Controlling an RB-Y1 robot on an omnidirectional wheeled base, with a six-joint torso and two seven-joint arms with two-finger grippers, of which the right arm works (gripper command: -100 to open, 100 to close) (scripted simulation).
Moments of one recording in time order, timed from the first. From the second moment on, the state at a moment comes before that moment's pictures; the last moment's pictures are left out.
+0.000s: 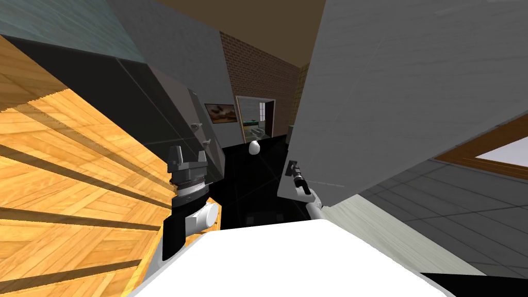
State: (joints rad) arm -0.02 -0.08 -0.19 -1.25 0.02 -0.30 -0.06
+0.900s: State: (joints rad) arm -0.02 -0.09 -0.27 -1.24 0.01 -0.29 -0.04
